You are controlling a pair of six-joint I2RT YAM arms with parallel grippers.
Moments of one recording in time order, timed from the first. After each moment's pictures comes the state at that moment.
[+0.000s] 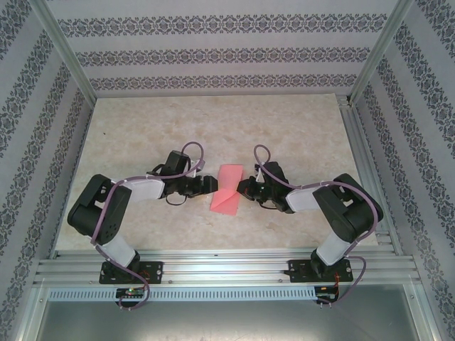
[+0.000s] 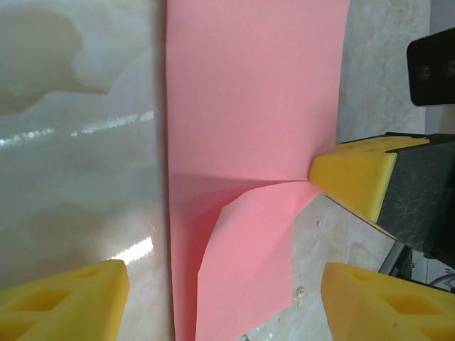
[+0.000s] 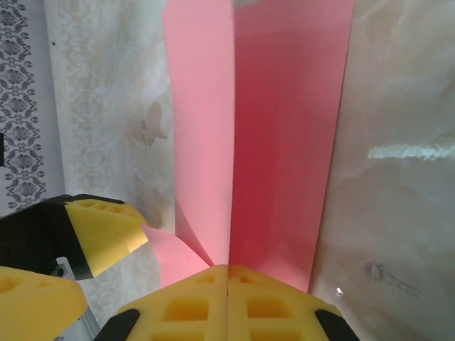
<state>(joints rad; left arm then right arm) -0.45 1.64 0.73 0.02 0.65 -0.63 0.54 1.66 0.52 0.46 -0.45 0.99</state>
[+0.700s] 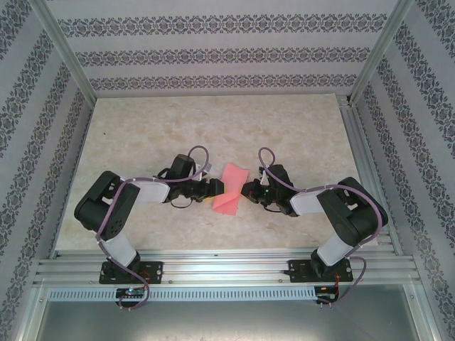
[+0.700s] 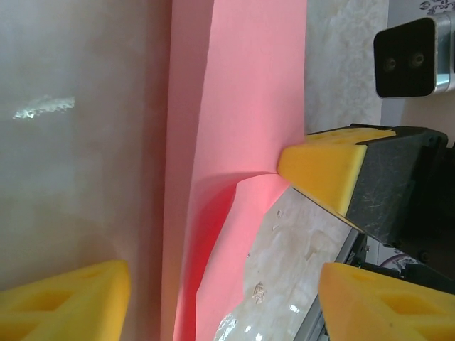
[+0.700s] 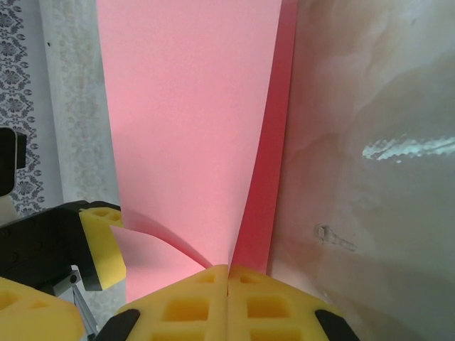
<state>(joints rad) -0.51 1.72 0.71 0.18 0.73 -0.76 0.51 1.62 0.47 0.46 -0.46 0.97</state>
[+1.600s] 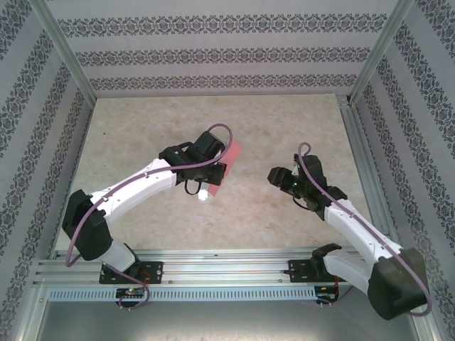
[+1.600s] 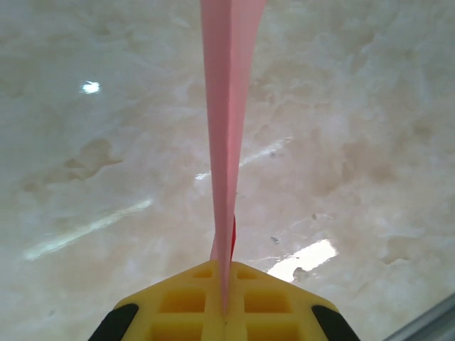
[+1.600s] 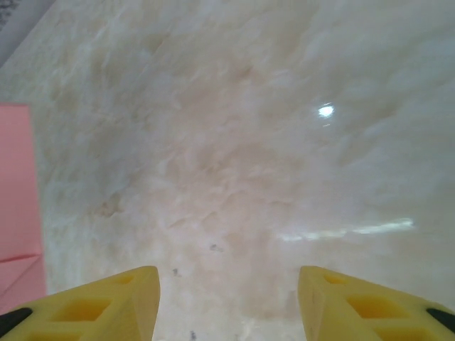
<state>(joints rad) -0.81 1.57 1.37 -0.85 -0.05 -0.45 0.30 0.99 0.58 -0.34 -0.15 0.68</state>
